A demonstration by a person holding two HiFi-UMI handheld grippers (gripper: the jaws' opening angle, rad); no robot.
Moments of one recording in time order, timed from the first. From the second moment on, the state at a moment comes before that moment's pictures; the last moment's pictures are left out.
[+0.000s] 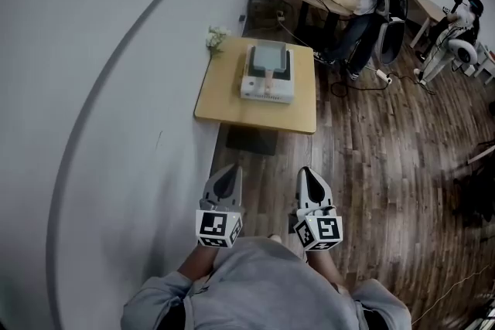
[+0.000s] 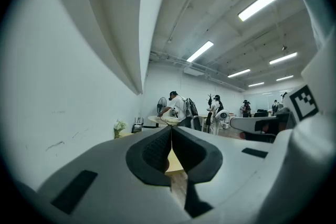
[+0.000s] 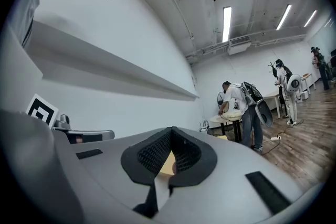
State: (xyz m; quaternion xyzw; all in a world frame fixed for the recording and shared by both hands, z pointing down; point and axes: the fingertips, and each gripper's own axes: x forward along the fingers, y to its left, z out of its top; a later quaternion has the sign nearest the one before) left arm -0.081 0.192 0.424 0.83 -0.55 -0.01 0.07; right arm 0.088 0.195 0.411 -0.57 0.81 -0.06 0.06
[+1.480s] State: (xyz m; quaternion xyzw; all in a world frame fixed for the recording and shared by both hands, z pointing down) left arm -0.036 0.070 0.451 0.85 -0.51 0.00 0.12; right arm 0.136 0.062 0.457 -0.60 0.79 -0.15 0.06
